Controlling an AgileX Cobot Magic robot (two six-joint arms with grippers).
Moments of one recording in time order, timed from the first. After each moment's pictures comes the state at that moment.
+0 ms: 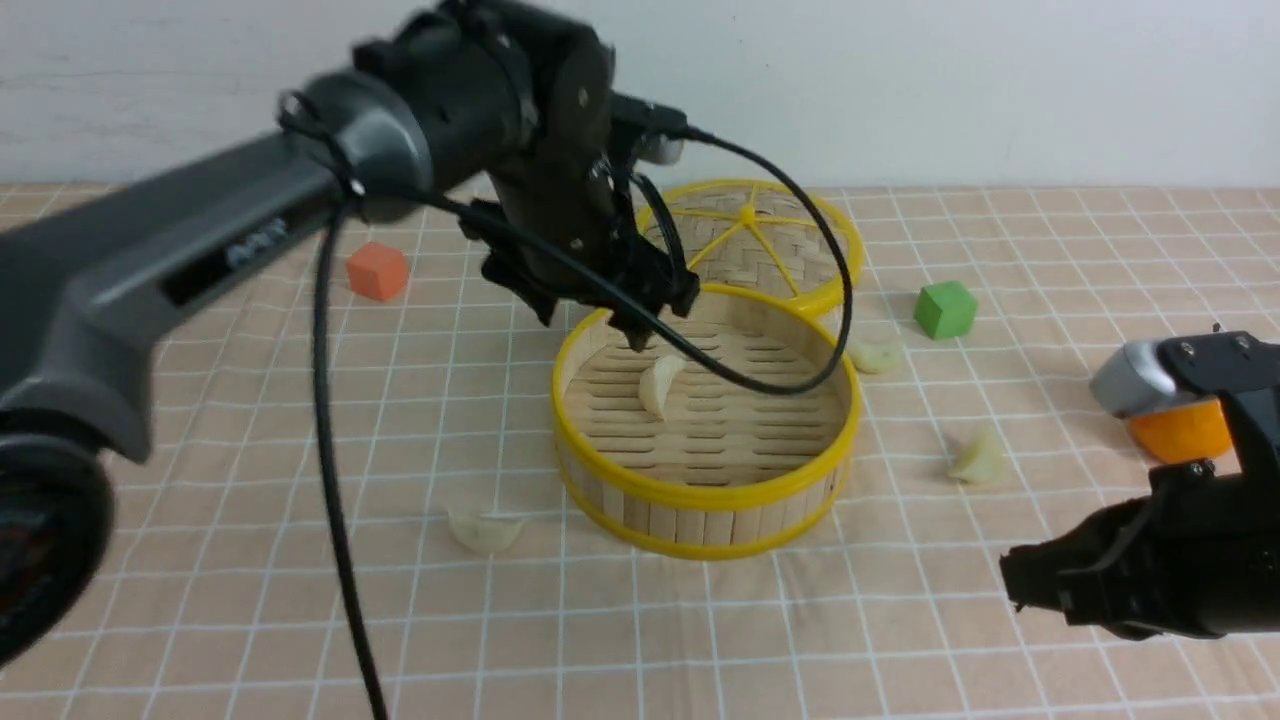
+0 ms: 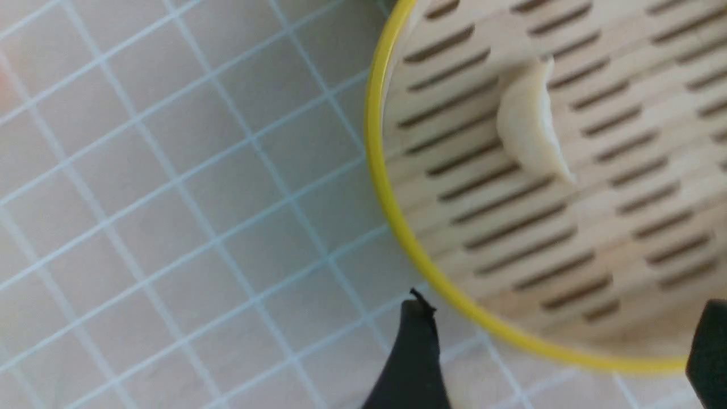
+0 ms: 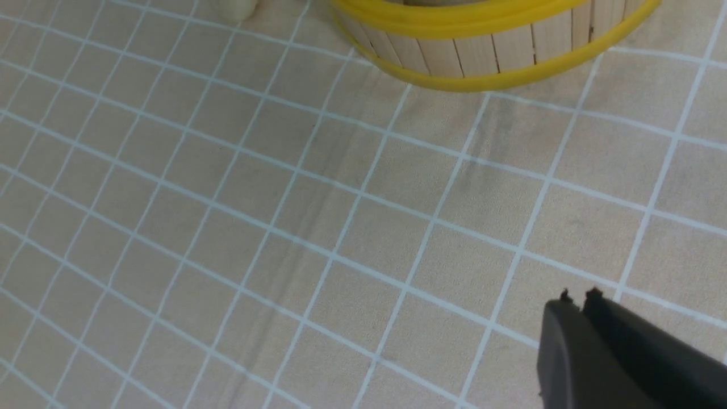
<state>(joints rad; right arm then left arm) 0.13 1.19 -0.68 0.86 0.65 -0.74 -0.52 2.02 -1.99 0.09 1.16 -0.03</state>
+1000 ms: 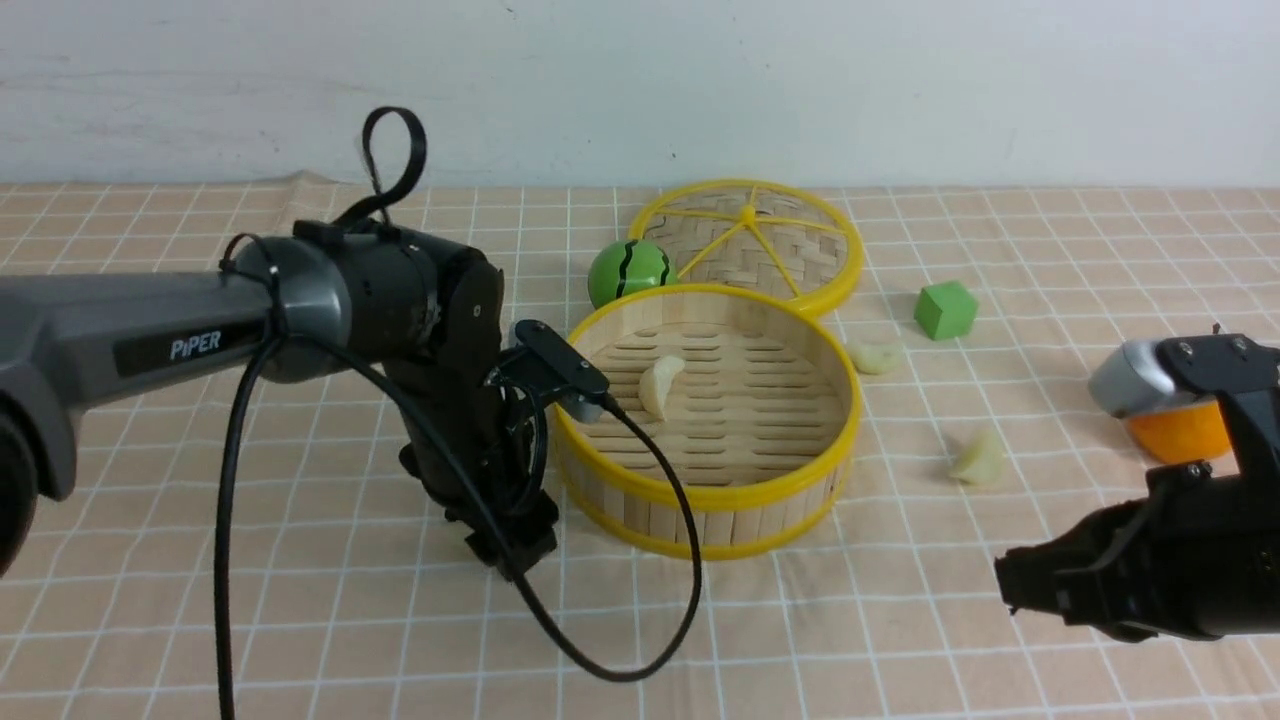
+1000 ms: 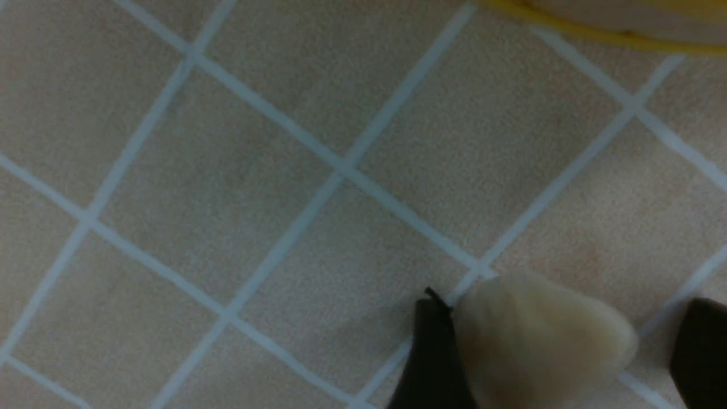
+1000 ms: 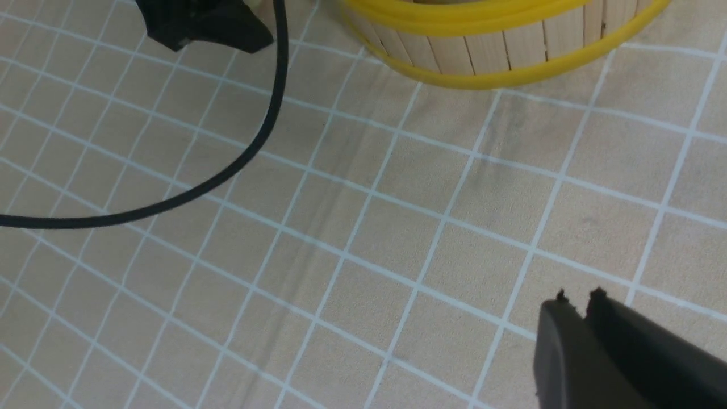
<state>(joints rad) 0.13 1.19 -0.68 0.88 0.66 -0.74 -0.42 2.04 -1.45 0.02 0.85 0.42</state>
